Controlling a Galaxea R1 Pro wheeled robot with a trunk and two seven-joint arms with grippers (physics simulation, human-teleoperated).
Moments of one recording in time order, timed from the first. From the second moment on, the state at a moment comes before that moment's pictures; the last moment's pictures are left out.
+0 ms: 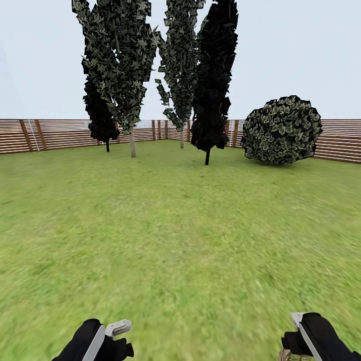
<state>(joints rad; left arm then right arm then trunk) -0.34 0.01 0.06 -0.76 0.23 0.93 0.01 -0.28 -0.26 -0.06 -0.97 0.02 0.96 0.05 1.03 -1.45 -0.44</state>
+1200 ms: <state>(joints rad) -0.34 0.01 0.06 -0.76 0.24 0.93 0.00 -0.28 -0.24 -0.05 -0.97 0.03 0.96 0.05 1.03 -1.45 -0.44</state>
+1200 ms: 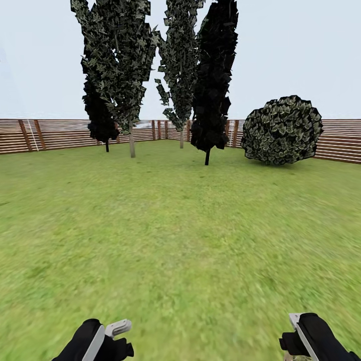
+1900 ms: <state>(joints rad) -0.34 0.01 0.06 -0.76 0.23 0.93 0.01 -0.28 -0.24 -0.05 -0.96 0.03 0.96 0.05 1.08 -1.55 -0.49</state>
